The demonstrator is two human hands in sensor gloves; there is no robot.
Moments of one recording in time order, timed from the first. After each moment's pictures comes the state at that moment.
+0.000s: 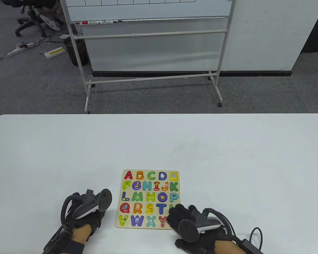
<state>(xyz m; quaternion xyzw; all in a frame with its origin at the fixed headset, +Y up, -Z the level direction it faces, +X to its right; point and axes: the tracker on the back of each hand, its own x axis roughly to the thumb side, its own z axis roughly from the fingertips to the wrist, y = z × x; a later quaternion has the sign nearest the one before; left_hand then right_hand) -0.251 -0.768 -0.339 -0.11 -0.06 -0.09 0.99 0.100 -0.821 -0.281 -0.41 -0.26 -0.87 0.07</state>
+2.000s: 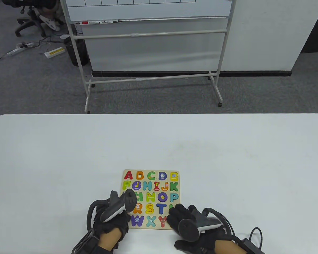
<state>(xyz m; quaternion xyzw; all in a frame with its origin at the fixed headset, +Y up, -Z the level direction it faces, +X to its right) -0.172 -0.756 -0.319 -0.16 -0.03 -0.03 0.99 0.099 -0.820 -0.281 -0.41 -0.26 -0.87 0.05</state>
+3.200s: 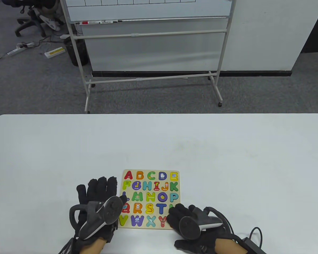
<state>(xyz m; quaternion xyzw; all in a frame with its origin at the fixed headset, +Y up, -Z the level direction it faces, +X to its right) -0.197 -0.661 -0.271 0.11 -0.07 0.01 0.99 0.101 -0.815 -0.285 -0.41 -0.25 -0.88 0.02</state>
